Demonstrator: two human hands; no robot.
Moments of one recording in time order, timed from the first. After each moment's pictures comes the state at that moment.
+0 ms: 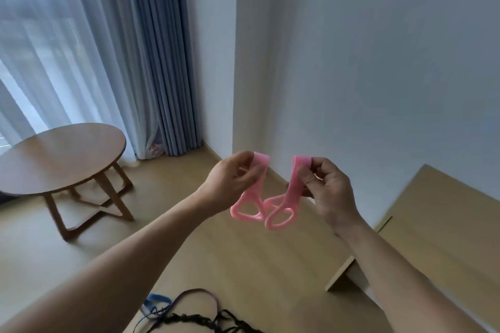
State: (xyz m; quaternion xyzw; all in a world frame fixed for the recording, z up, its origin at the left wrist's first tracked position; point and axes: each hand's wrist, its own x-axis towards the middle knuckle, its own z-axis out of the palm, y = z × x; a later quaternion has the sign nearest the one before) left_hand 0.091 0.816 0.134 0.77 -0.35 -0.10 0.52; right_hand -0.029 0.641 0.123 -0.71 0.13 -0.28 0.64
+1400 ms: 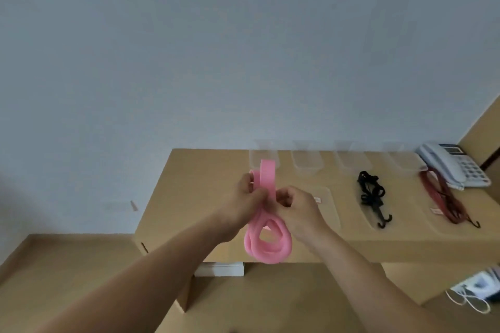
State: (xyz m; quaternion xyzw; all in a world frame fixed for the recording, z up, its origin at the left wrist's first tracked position) left_hand -0.276 0.255 0.085 0.53 -0.48 -0.55 0.44; right_hand -0.428 0.243 0.078 -0.60 0.53 -0.35 0.49
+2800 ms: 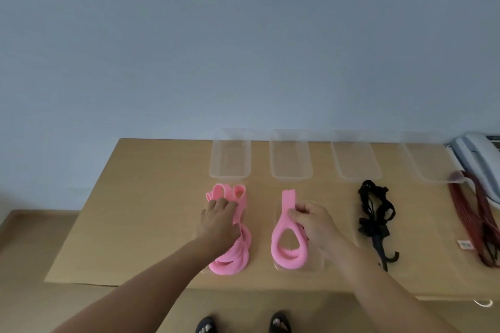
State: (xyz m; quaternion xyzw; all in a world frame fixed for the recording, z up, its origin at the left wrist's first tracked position) left_hand -0.323 0.069 -0.078 0.73 -0.66 -0.16 -0.01; right_hand -0.551 0.023 -0.064 -0.48 0.62 -0.24 0.58
